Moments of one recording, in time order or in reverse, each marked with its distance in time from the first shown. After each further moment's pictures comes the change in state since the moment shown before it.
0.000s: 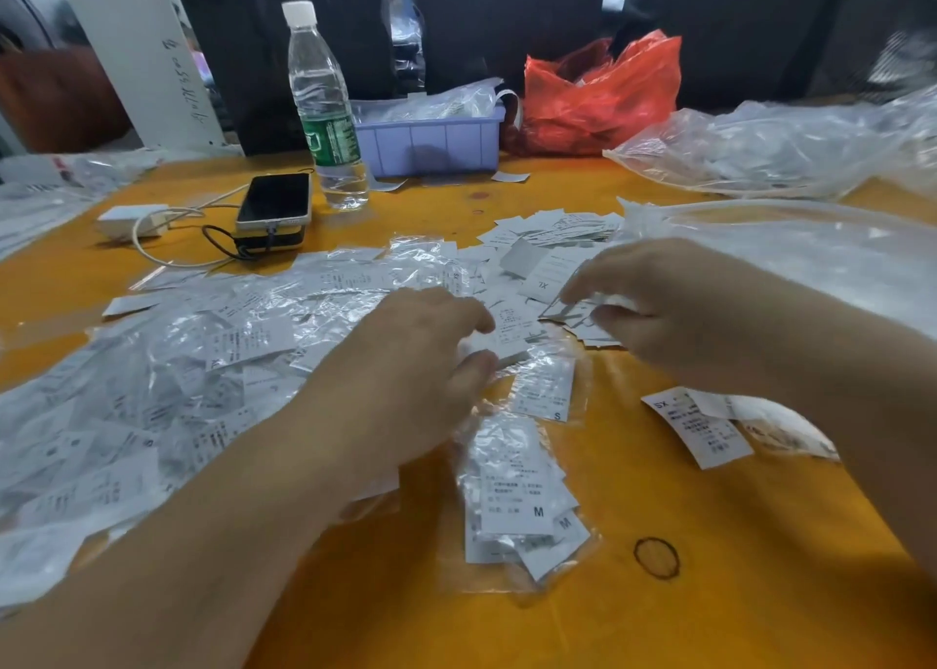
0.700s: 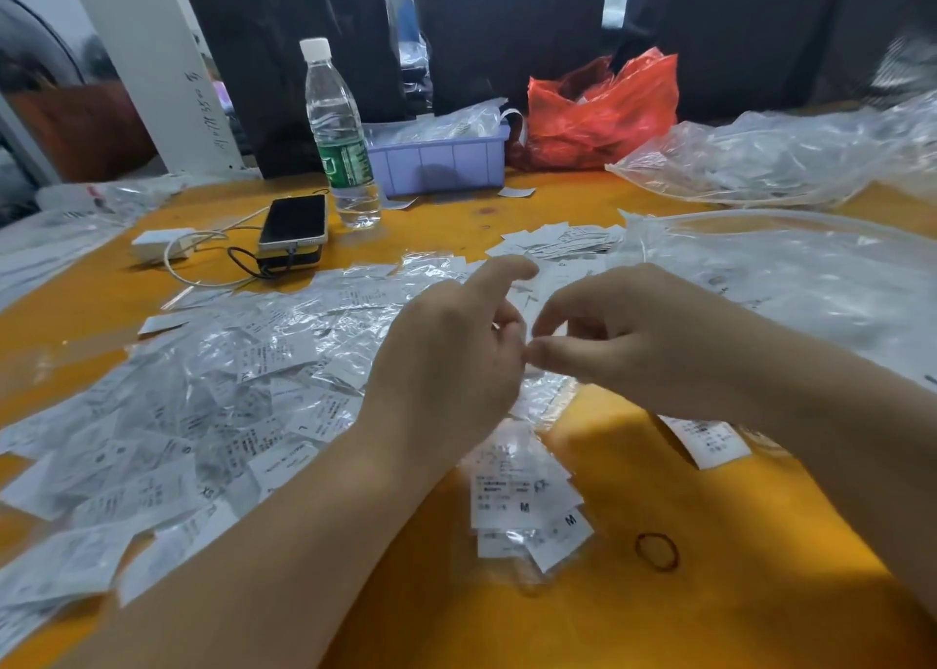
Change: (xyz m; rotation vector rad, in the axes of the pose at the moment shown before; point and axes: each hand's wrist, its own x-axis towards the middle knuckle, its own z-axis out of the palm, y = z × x) left_hand 0.000 0.025 0.007 -0.162 0.410 0.171; right_hand -0.006 -0.022 0.005 0.304 -0.023 -0.074
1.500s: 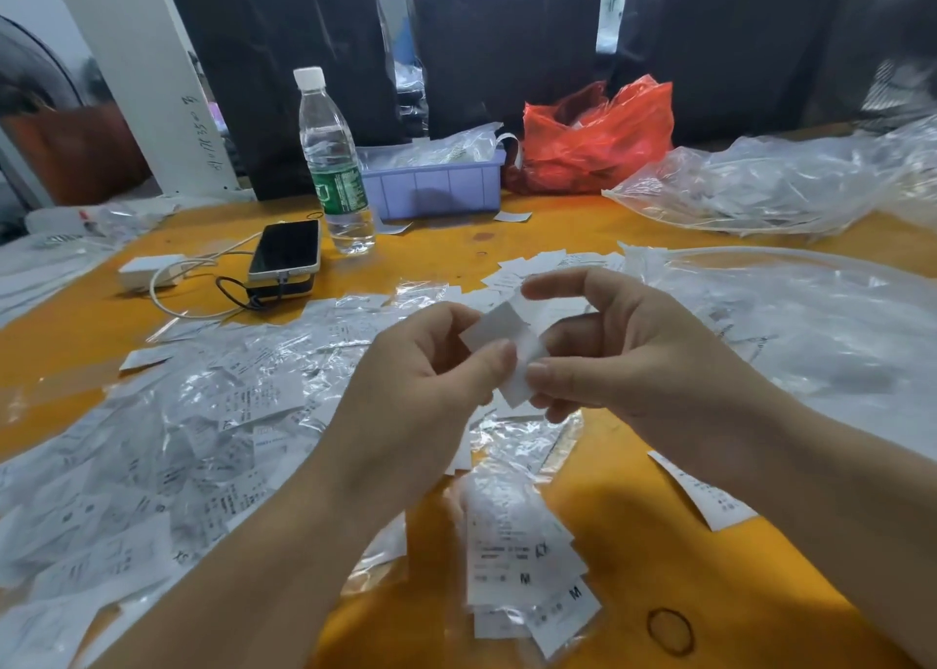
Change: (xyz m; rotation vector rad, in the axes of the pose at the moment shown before) left_hand 0.005 -0.009 -0.016 -0.623 -0.133 -0.381; right_hand 0.005 -0.001 0.009 1.009 0.084 0.099
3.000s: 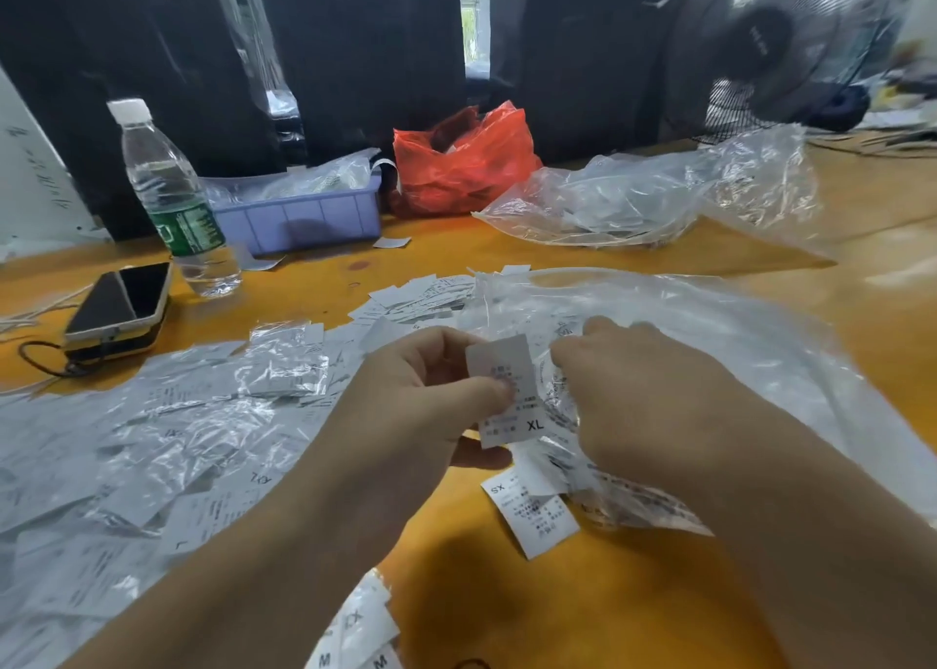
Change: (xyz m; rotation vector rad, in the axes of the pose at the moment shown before) left_hand 0.026 0.037 0.089 -0.354 -0.237 -0.199; right_hand -0.039 -0.020 -0.067 -1.497 0.143 0.445
